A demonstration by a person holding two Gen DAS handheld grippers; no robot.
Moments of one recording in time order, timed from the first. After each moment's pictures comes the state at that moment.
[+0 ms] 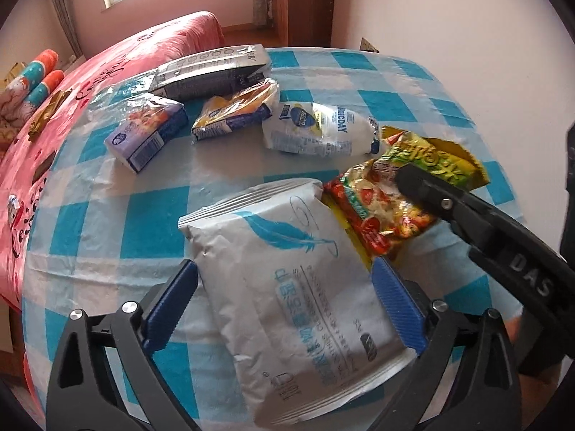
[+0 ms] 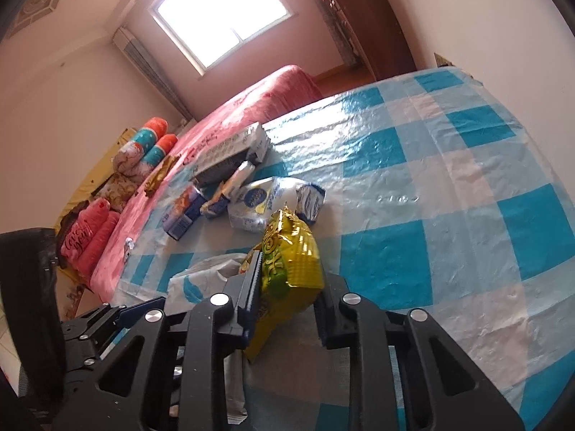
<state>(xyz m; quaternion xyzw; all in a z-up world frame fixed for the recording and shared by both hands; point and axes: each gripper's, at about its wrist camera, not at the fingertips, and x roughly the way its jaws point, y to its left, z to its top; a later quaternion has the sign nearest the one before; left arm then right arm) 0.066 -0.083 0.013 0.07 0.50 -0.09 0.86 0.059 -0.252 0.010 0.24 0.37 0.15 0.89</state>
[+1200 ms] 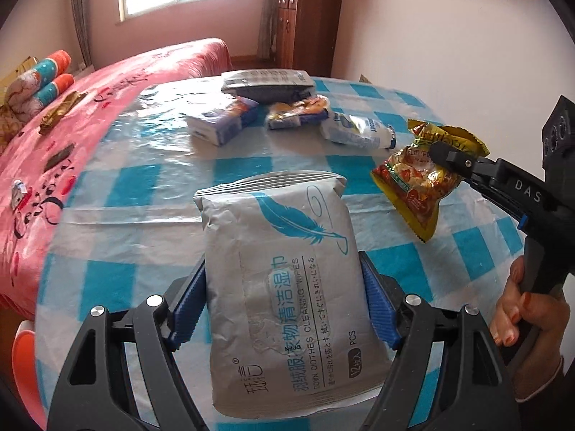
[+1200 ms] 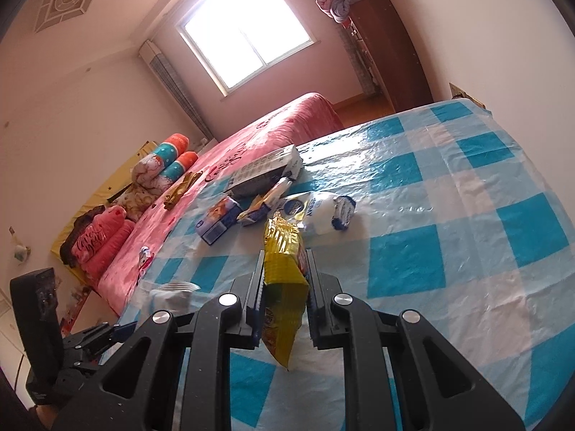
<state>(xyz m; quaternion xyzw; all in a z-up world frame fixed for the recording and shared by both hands) -0.004 0.008 0.030 0.03 0.43 -0.11 0.90 0.022 -0.234 0.027 0.24 0.31 0.18 0.90</state>
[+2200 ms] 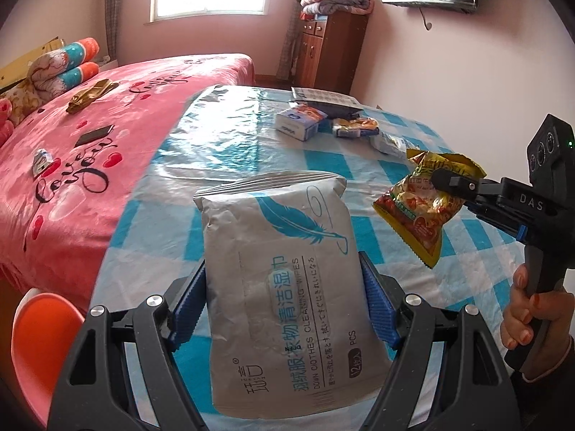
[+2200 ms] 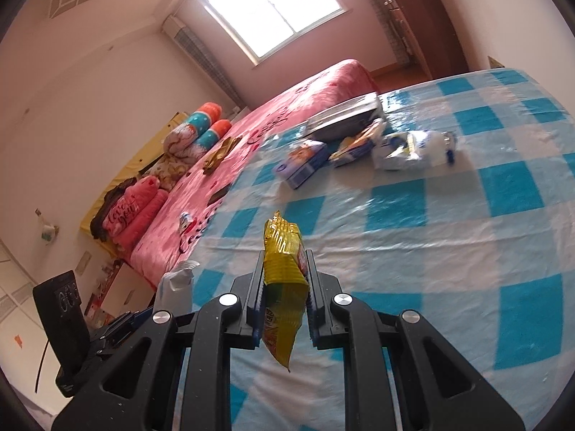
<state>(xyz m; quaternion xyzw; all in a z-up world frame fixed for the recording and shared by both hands) -0.065 0.117 0.038 -0.03 0.39 -0.09 0.92 -0.012 -0.139 0.044 0.23 0.36 0.25 0.87</state>
